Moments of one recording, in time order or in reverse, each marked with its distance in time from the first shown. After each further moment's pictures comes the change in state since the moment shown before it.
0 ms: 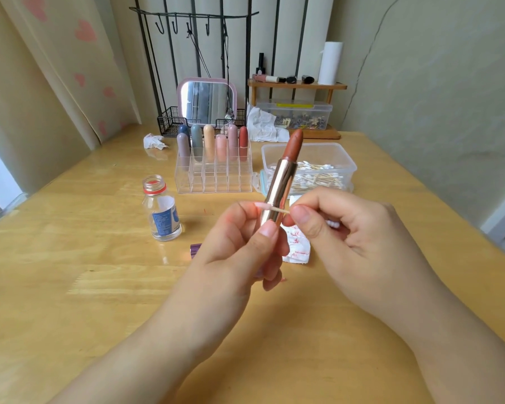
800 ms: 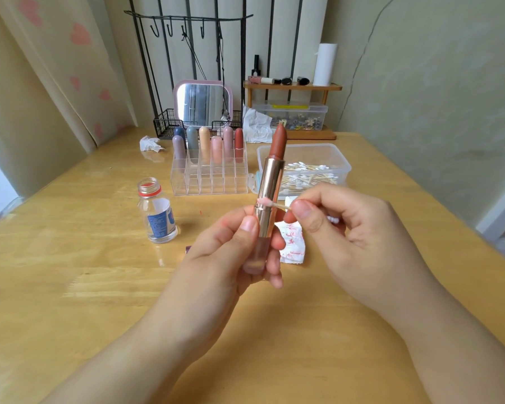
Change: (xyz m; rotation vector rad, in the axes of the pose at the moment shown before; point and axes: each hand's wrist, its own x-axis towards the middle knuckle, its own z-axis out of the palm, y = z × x) left_hand 0.002 -0.003 0.000 -0.111 -0.019 -0.032; right_hand 0.000 0.001 -0.003 0.142 0.022 0.027
